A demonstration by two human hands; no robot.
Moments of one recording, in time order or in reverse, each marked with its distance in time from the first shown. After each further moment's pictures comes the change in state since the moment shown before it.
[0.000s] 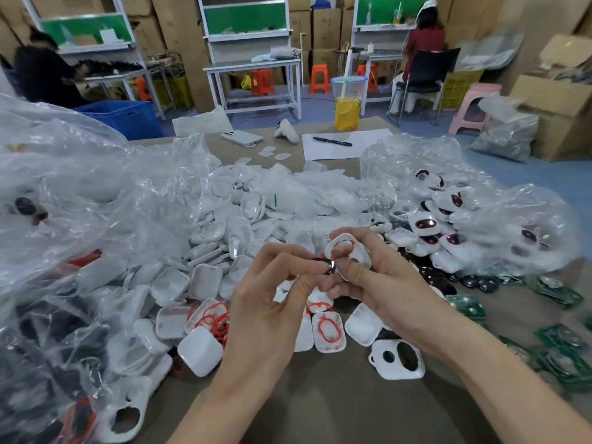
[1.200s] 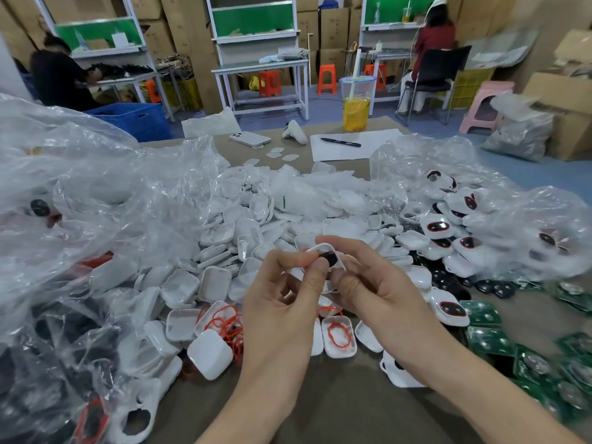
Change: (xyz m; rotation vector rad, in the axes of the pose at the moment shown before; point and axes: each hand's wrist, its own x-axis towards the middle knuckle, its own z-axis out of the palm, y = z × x) left_hand -0.005 0.003 0.013 -0.314 0.154 -0.356; right_hand -0.014 0.000 0.030 -0.256 0.029 -0.108
